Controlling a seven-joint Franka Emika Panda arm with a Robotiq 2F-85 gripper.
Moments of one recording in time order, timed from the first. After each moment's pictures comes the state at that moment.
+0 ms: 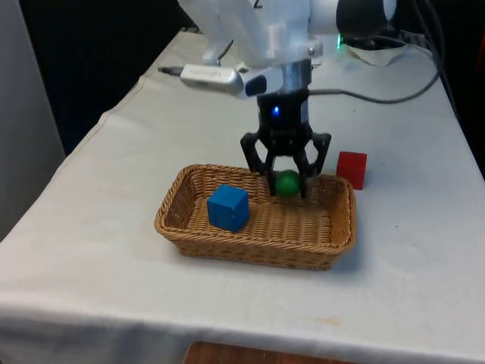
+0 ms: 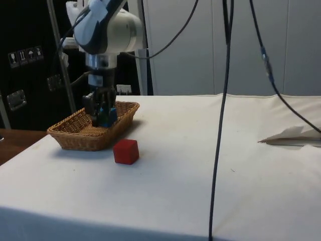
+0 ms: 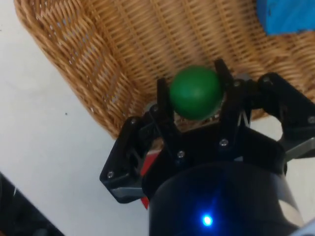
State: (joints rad) arm 0.36 0.73 -0.45 -1.69 0.61 2.46 -0.32
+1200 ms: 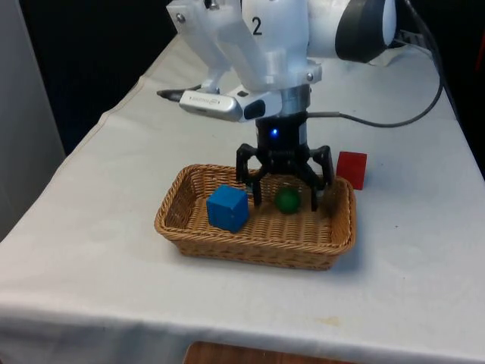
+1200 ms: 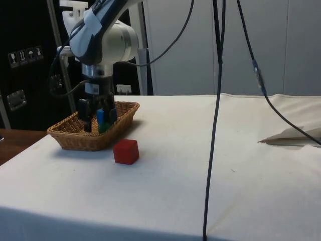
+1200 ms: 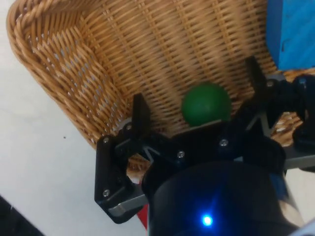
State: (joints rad) arm 0.35 0.82 -0.46 -1.60 0.64 2.44 -0.32
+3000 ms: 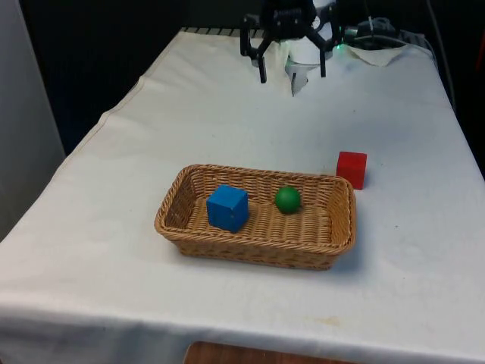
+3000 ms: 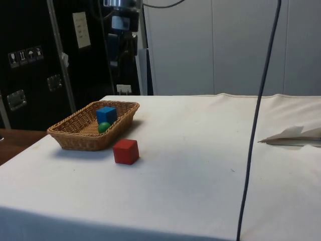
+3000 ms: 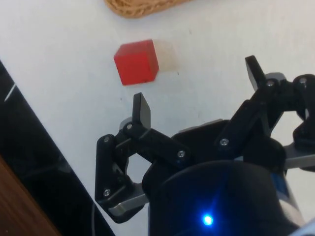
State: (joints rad) arm 0.37 0.20 -0.45 -2.07 0.32 2.39 -0.31
